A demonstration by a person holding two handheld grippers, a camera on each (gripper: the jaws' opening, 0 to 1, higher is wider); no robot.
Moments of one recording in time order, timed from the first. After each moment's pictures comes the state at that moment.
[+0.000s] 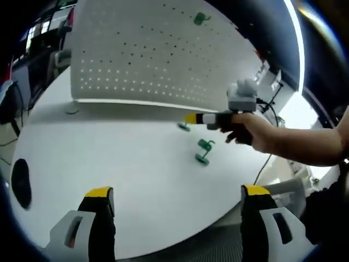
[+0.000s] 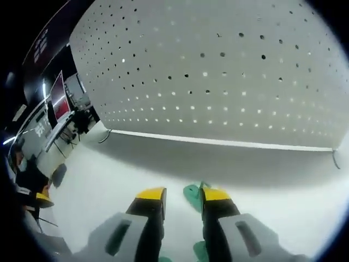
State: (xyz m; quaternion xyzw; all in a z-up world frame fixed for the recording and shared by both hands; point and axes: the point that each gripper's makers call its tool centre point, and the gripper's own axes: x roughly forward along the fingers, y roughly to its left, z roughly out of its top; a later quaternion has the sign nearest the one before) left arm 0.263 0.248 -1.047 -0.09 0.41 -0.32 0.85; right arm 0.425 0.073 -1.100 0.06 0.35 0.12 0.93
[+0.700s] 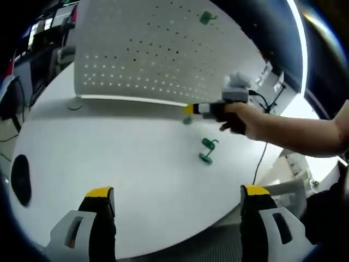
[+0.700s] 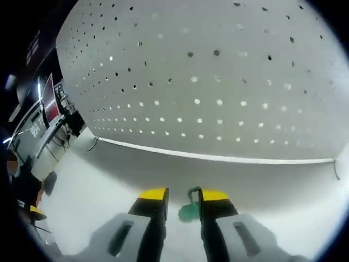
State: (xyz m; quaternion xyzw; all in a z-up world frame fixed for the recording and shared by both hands) left arm 0.264 0.251 -1.051 -0.09 0.41 -0.31 0.85; right arm 0.463 0.066 -1.103 0.05 0.35 0.10 0.93
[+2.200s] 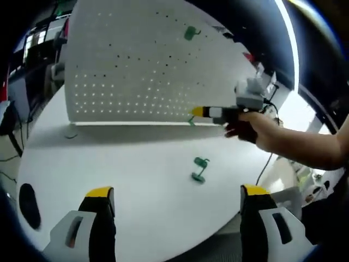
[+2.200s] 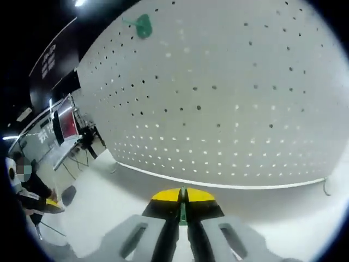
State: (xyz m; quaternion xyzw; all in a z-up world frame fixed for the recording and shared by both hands) left arm 0.289 0.232 -0.998 -0.08 0.36 -0.33 0.87; right arm 0.433 0.067 -0.998 0.08 0.24 0.15 0.96
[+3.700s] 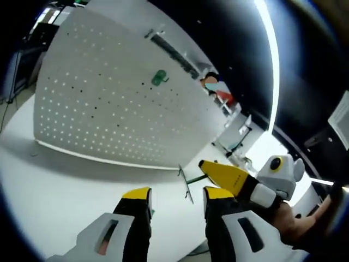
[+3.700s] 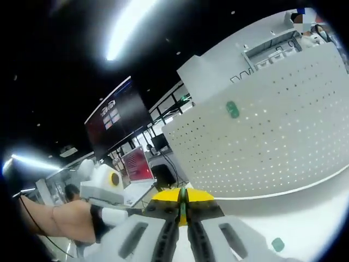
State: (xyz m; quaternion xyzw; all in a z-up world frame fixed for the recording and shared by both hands) left arm 0.303 0.157 -0.901 -0.24 0.27 -0.41 0.84; right arm 0.309 0.149 -0.860 0.22 0.09 0.29 0.93
